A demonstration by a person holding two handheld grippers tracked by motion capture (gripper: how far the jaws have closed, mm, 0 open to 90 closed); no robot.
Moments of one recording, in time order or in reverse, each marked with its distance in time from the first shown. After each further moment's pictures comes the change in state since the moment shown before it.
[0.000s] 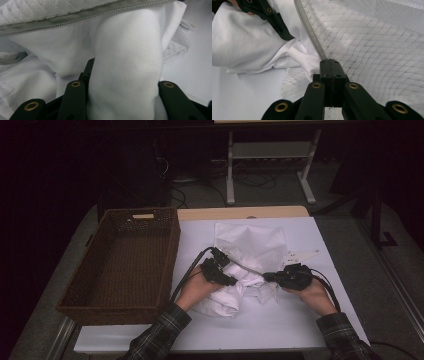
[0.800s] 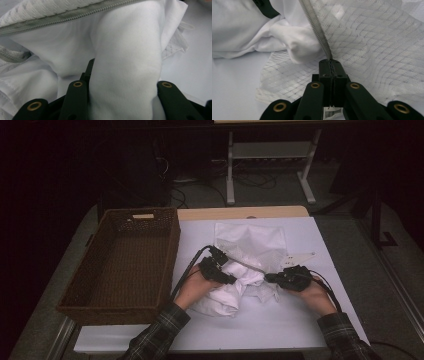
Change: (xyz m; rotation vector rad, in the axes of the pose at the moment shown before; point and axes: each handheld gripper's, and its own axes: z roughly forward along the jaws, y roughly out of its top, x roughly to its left) left arm 0.003 0.000 -0.004 -0.009 -0.016 -0.017; right arm -0.004 -0.008 0.007 0.066 -0.074 -0.053
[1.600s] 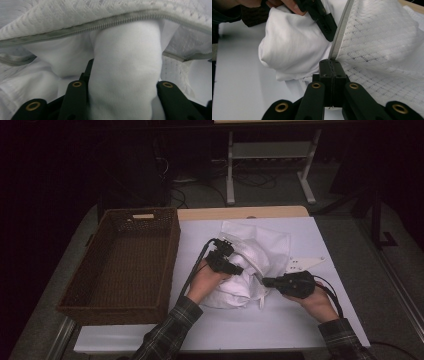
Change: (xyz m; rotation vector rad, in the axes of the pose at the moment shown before) left arm 0.001 0.026 0.011 -0.054 0.035 -0.117; right arm 0.031 0.011 -0.026 -0.124 0.094 -0.005
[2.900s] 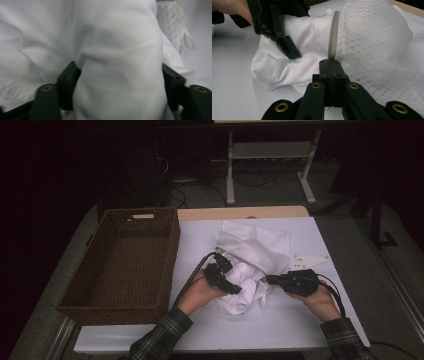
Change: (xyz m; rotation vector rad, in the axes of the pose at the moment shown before) left arm -0.014 -0.035 0.002 0.091 -0.019 0.145; right arm -0.007 -0.002 -0.007 -0.008 -0.032 0.018
